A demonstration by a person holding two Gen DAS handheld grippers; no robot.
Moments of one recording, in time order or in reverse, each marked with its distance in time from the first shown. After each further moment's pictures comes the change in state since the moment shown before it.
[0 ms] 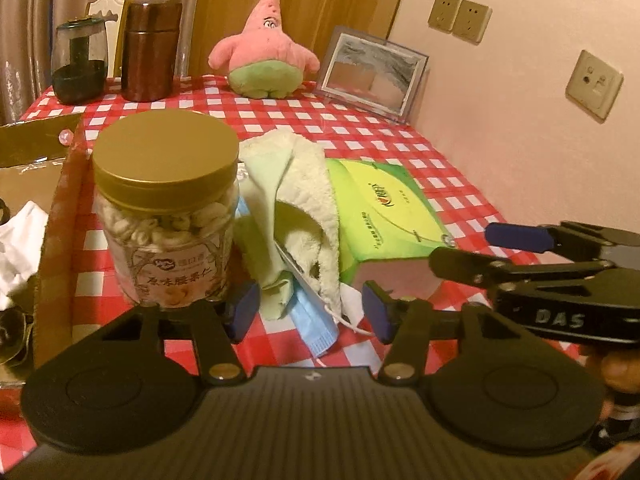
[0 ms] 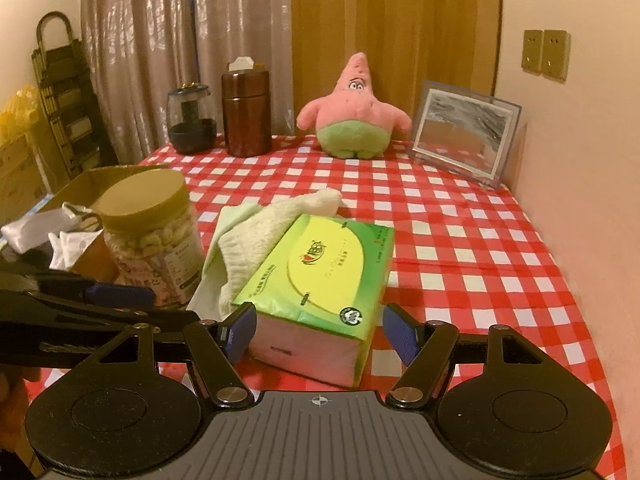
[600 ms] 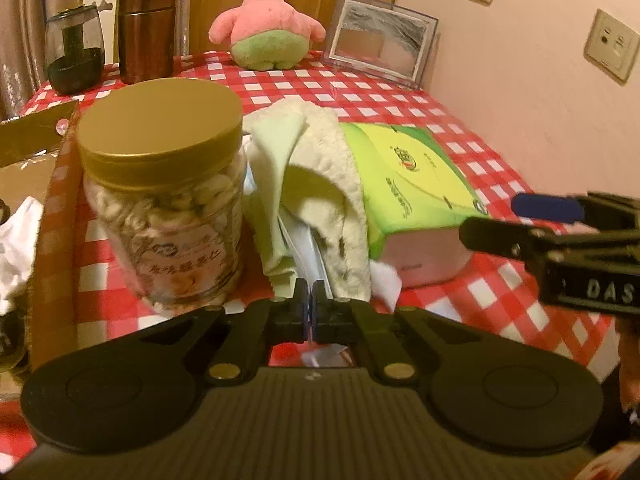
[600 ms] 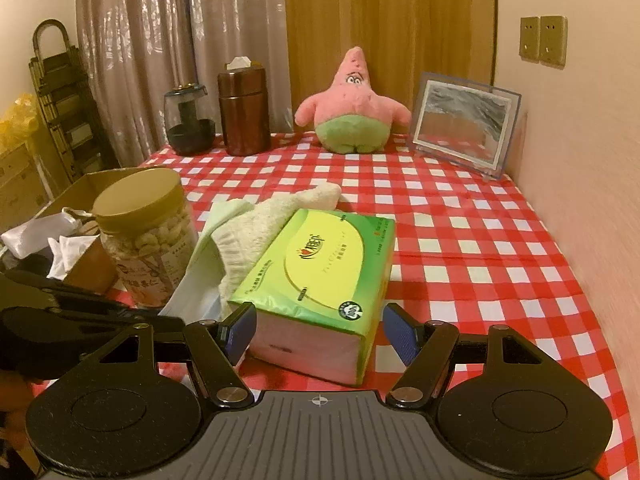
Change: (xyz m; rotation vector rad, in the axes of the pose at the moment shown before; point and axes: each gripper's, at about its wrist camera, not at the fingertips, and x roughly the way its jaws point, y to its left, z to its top) left arm 0.018 0.002 -0.006 0.067 0.086 0.044; right arm 0.003 -0.003 -0.003 0.024 0.007 0.019
